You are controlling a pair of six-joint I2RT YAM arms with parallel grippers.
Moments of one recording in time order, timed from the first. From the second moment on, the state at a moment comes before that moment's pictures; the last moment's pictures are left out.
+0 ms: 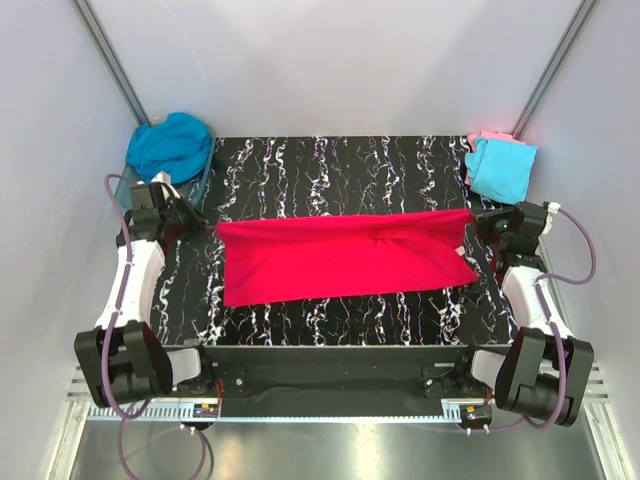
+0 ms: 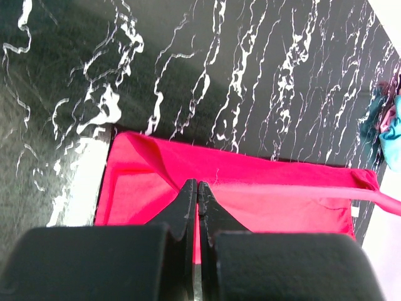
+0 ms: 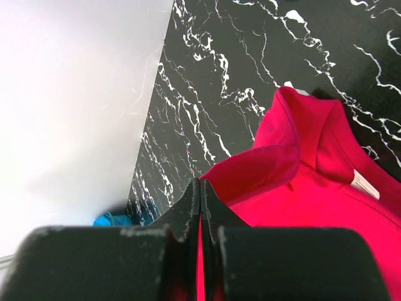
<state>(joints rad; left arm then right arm) 0.19 1.25 0.97 -0.49 0.37 -0.55 -0.27 1.16 0.66 0.09 -0.16 1.11</state>
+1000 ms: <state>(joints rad) 0.19 0.77 0.62 -0.62 0.35 -0.64 -0.28 0.75 0.40 -0.18 -0.09 1.14</state>
